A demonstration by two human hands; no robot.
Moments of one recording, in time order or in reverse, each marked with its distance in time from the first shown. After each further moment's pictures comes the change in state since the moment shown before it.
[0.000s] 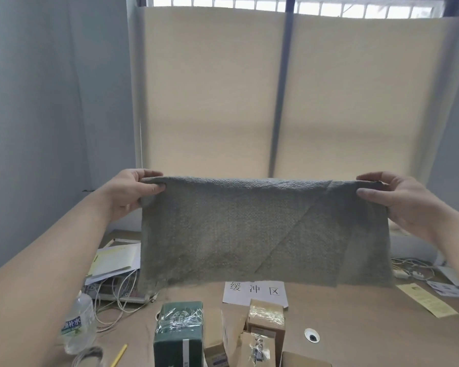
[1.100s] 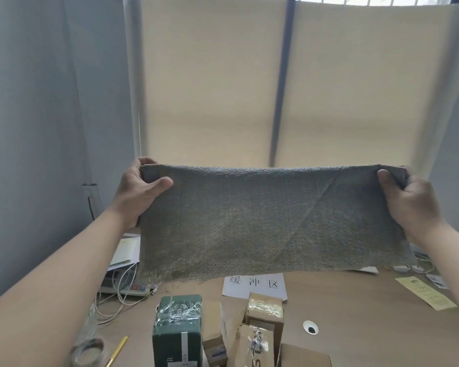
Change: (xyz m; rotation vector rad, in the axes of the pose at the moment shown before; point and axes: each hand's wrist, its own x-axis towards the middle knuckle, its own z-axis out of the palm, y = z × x) left_hand -0.007 -0.027 0.031 -0.031 0.160 0.356; right_hand -0.001 0.031 0.010 -0.273 0.501 -0.357
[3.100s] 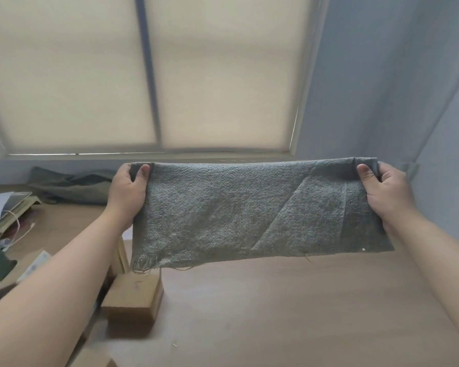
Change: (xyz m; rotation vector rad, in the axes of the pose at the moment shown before) left_hand -0.150 -0.080 0.494 0.177 0.007 -0.157; right_hand 0.020 0.301 -0.425 -0.041 0.017 0.222
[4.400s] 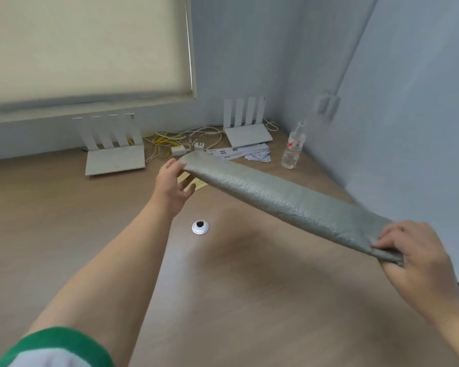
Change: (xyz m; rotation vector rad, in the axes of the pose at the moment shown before) left_hand -0.032 -0.087 0.584 -0.634 -0.332 -0.817; right_hand 0.021 0.284 -0.289 -0.856 -0.054 -0.258
